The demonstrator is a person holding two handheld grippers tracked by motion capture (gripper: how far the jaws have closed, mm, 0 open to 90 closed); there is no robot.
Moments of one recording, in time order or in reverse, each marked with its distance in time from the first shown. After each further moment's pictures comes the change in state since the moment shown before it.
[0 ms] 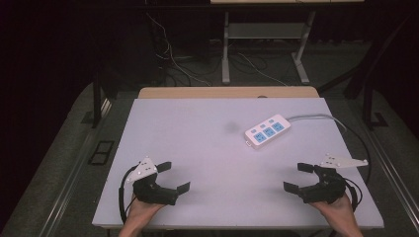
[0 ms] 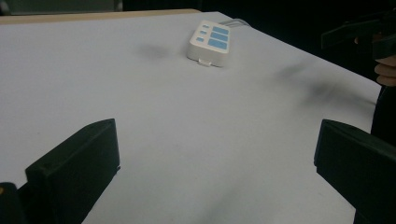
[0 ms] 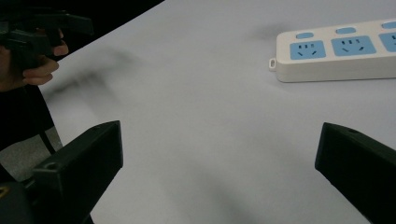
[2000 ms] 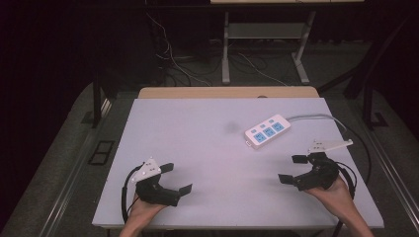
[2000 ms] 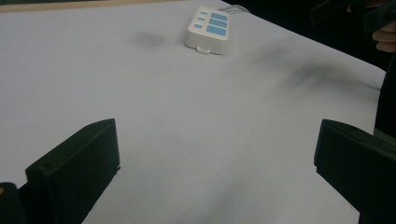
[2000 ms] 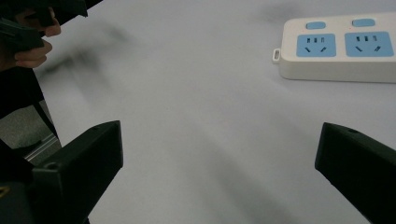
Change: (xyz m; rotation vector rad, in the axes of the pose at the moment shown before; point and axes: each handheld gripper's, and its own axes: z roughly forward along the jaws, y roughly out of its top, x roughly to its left) left arm 0.001 -0.004 0.006 0.041 -0.004 0.017; right arm -0.009 0.036 0.017 0.161 0.014 -0.030
